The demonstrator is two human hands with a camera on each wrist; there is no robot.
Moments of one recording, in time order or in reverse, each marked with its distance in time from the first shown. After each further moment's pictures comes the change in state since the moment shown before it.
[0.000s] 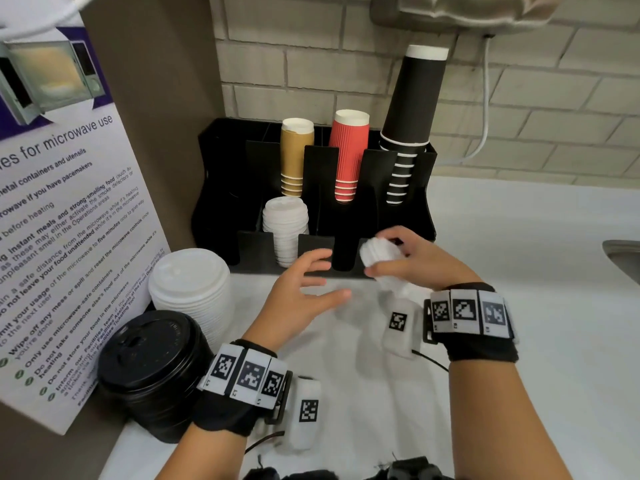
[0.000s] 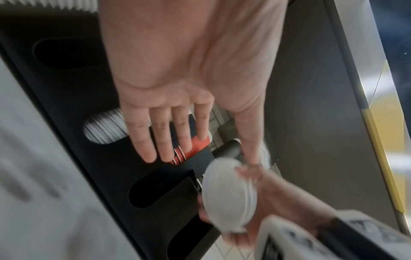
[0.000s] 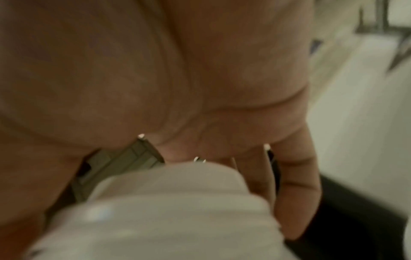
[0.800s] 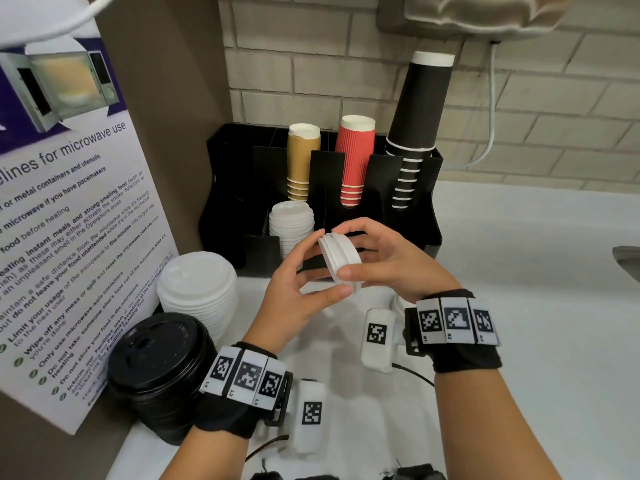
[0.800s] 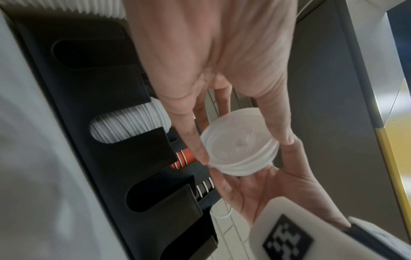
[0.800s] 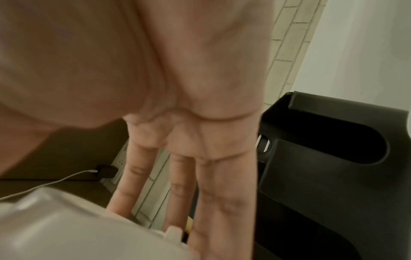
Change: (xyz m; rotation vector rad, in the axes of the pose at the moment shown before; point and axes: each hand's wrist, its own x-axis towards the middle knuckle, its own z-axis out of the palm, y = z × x) left_hand -0.002 0.003 -0.007 -0.230 0.035 0.220; right_hand -0.007 -0.033 0.027 0.435 -0.271 -0.352
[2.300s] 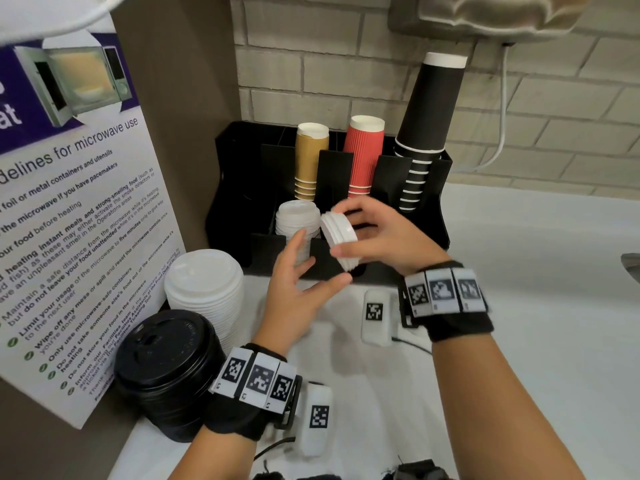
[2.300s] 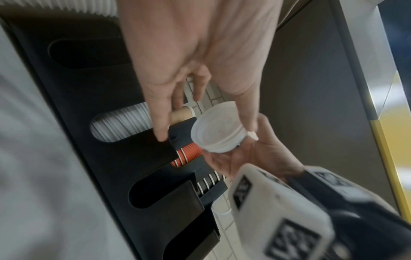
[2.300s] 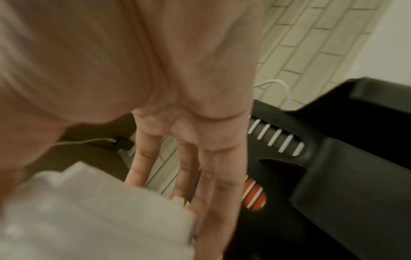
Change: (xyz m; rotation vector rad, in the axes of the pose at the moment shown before) left_hand 0.001 -0.006 0.003 0.027 0.209 -0.073; right_hand 0.032 -0.017 0.000 -0.149 0.072 -0.042
